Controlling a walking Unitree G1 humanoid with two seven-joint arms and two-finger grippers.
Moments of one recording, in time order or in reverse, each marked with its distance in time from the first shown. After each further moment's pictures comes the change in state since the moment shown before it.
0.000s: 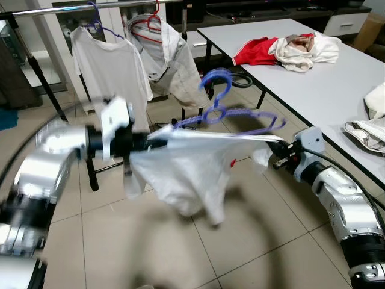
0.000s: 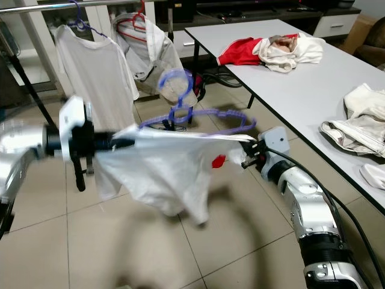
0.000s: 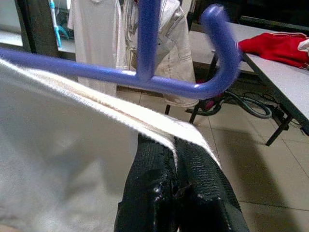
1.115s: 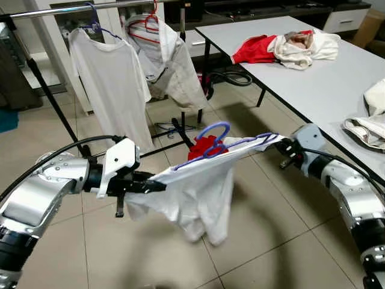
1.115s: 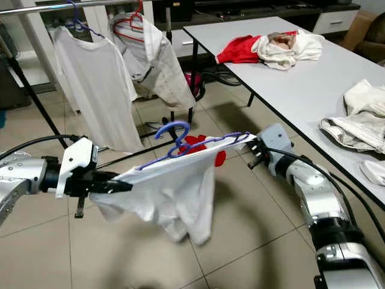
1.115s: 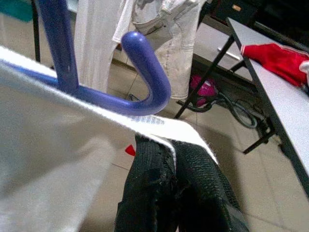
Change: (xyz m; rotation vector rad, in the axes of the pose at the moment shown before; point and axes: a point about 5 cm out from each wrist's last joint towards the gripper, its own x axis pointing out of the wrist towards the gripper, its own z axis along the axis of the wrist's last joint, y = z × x) left arm -0.008 -0.045 -0.018 -0.075 0.180 -0.186; right arm 0.006 -0.023 0.004 -0.268 0.083 0.062
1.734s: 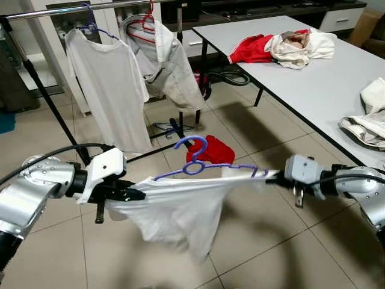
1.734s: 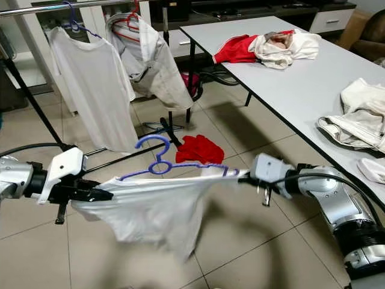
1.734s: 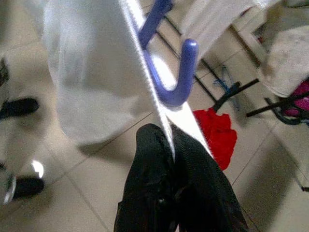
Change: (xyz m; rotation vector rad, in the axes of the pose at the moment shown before) left arm -0.022 0.008 -0.026 -0.045 0.168 0.013; right arm -0.031 0.013 -0.016 -0.368 0.185 0.587
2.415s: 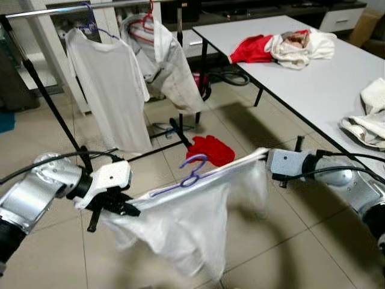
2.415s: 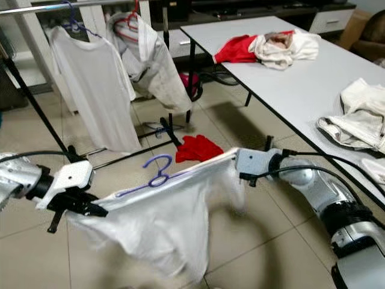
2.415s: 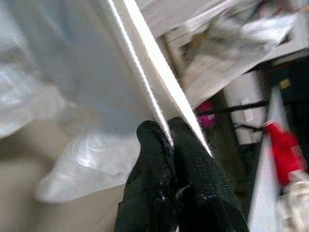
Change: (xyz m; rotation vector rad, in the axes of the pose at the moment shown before) left arm 0.012 -0.005 -0.015 0.023 0.185 -0.163; right arm 0.023 -0.028 0.025 -0.356 0.011 -0.351
